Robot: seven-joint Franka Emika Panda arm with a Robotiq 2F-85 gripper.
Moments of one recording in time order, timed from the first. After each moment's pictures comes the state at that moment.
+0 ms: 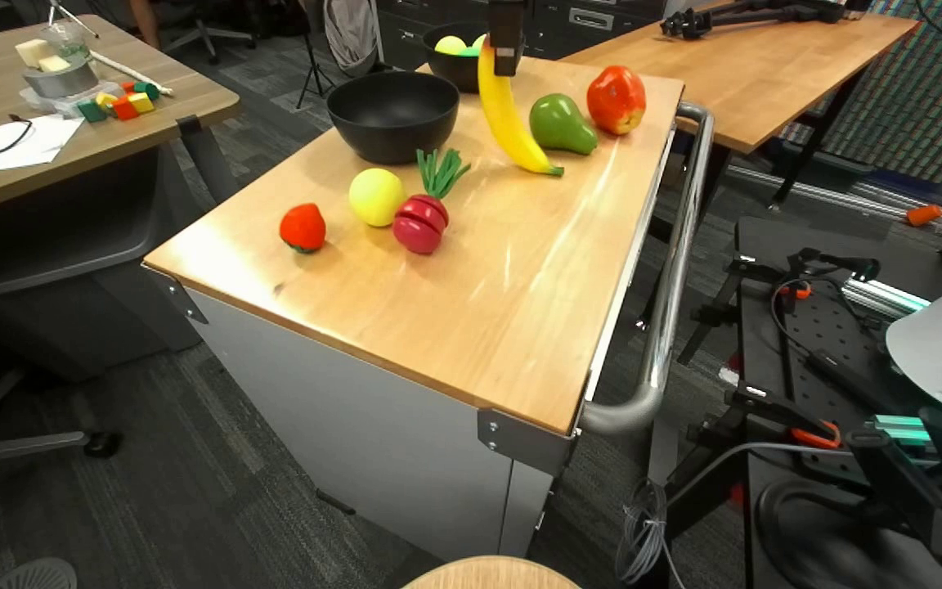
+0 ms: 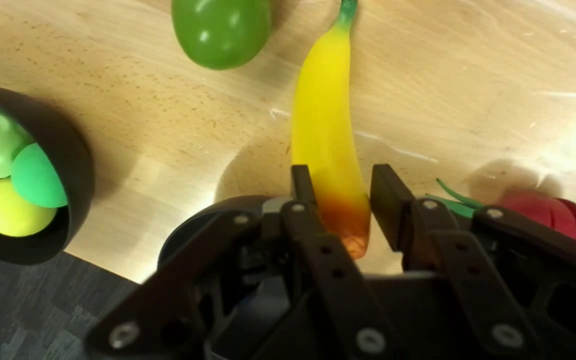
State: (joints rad) arm 0.05 -0.04 0.07 -2.19 -0.36 2.20 0.01
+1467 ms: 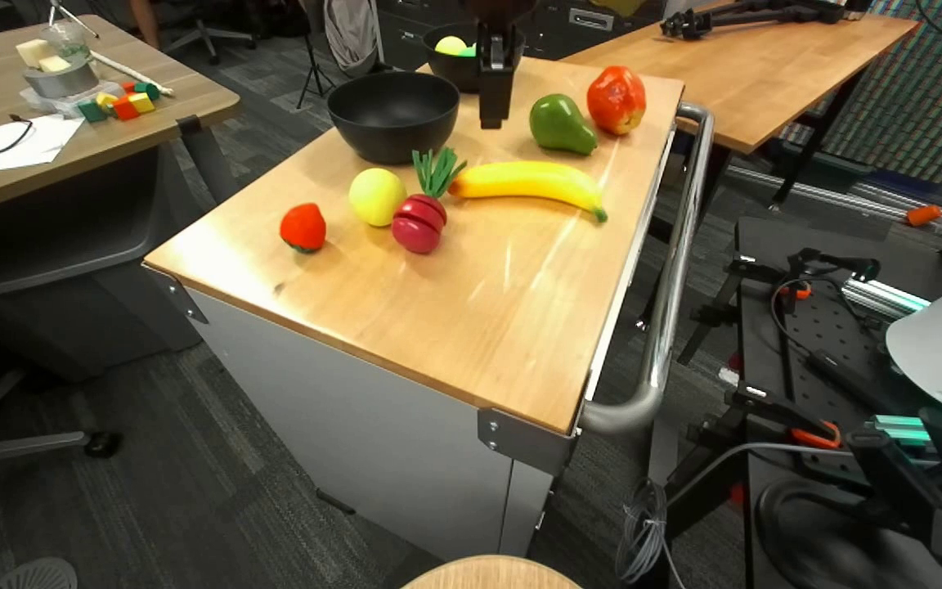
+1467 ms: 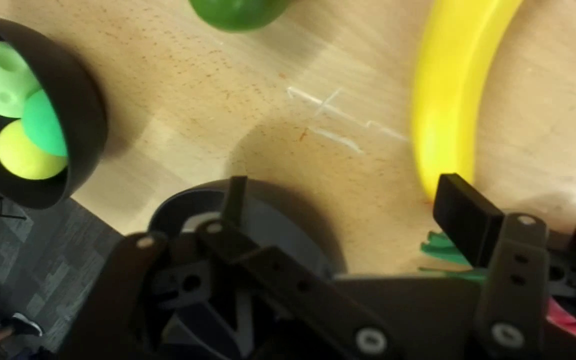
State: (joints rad) arm 0.09 0.03 0.08 -2.23 -0.66 2.31 0.19
